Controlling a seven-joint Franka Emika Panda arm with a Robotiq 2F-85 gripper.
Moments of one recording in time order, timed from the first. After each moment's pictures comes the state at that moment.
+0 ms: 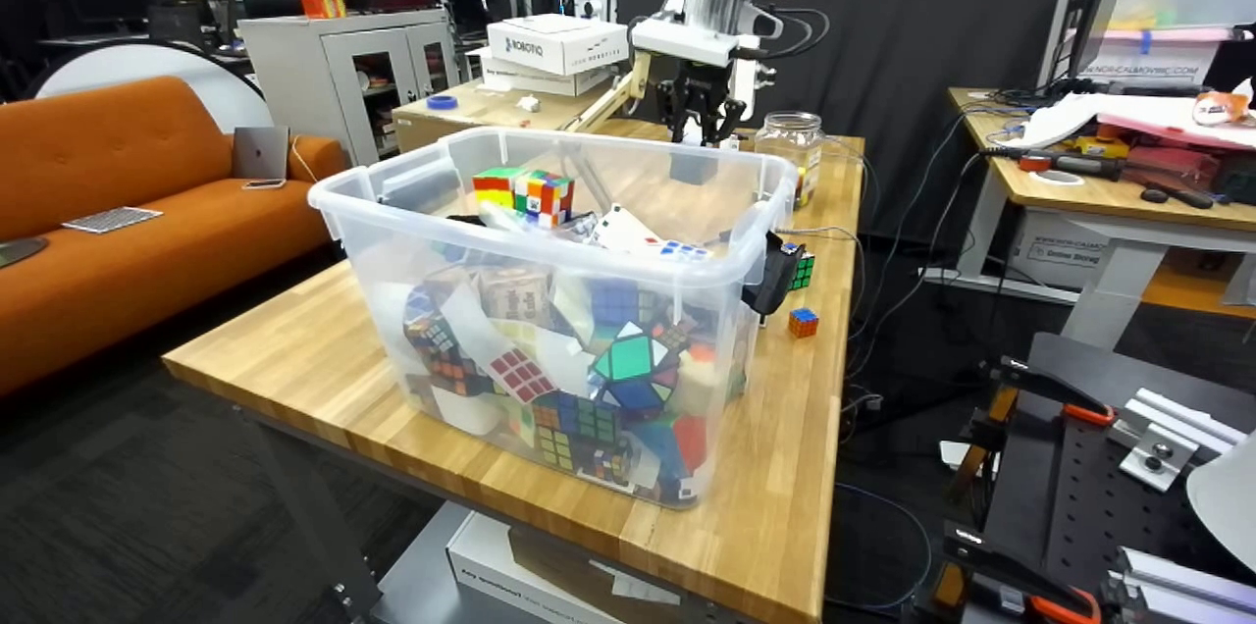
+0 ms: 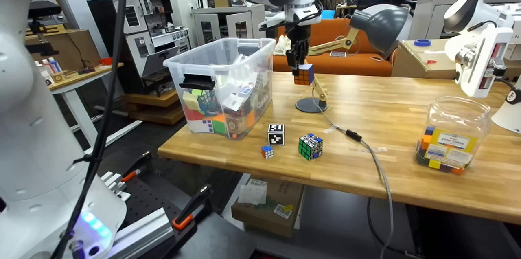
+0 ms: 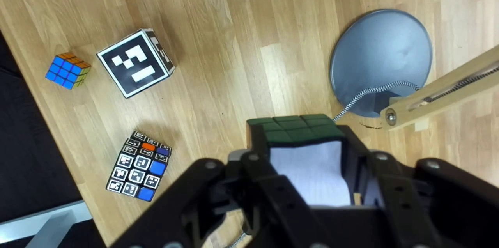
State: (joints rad) arm -0.07 0.44 -0.17 -1.83 0.22 2.38 1.11
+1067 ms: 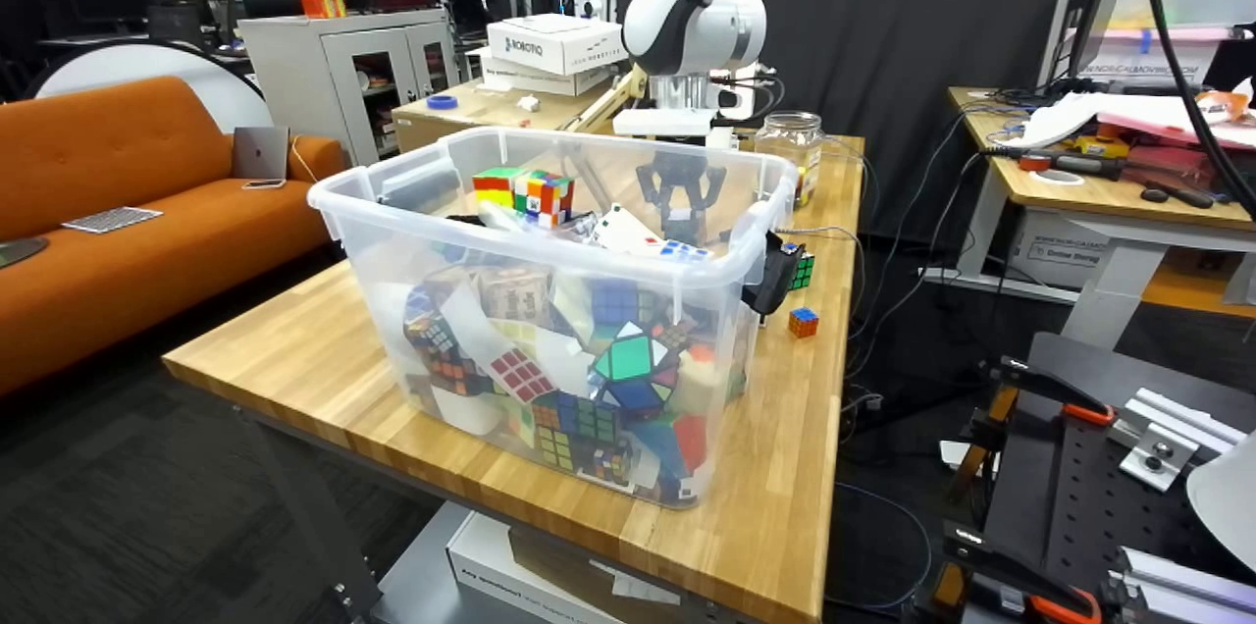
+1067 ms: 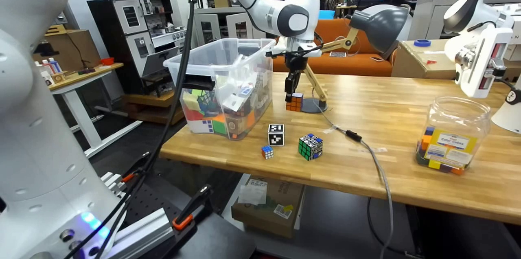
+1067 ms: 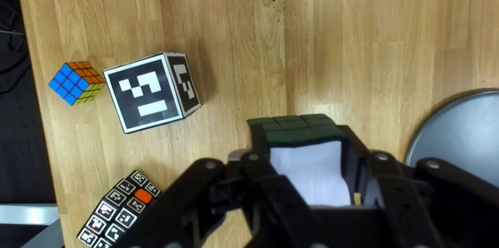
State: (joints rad) arm -0.08 0.73 -0.14 -1.58 0.22 2.17 0.97
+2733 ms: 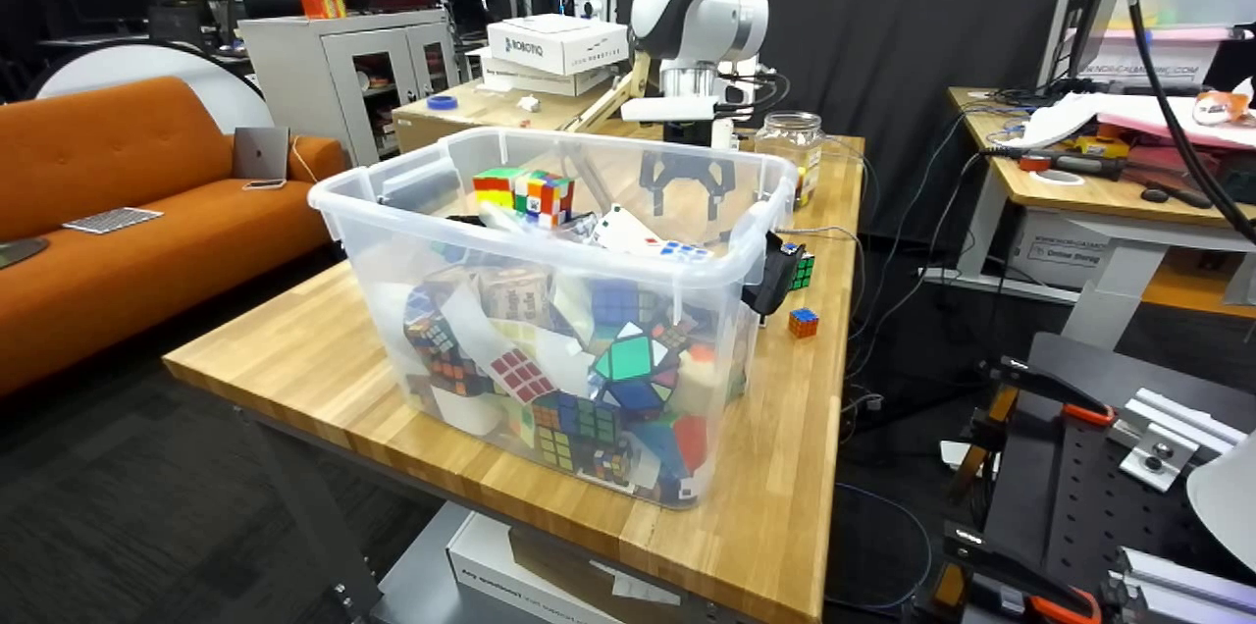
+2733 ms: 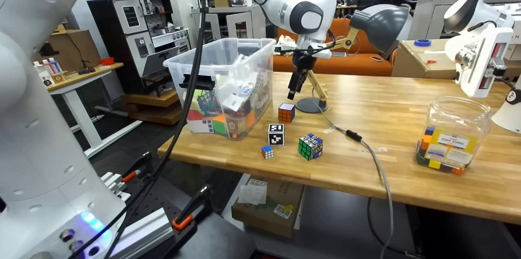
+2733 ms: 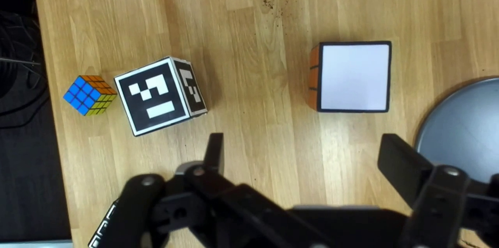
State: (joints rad) arm -0.13 0.79 -0.15 -1.46 0.32 2.03 0.95
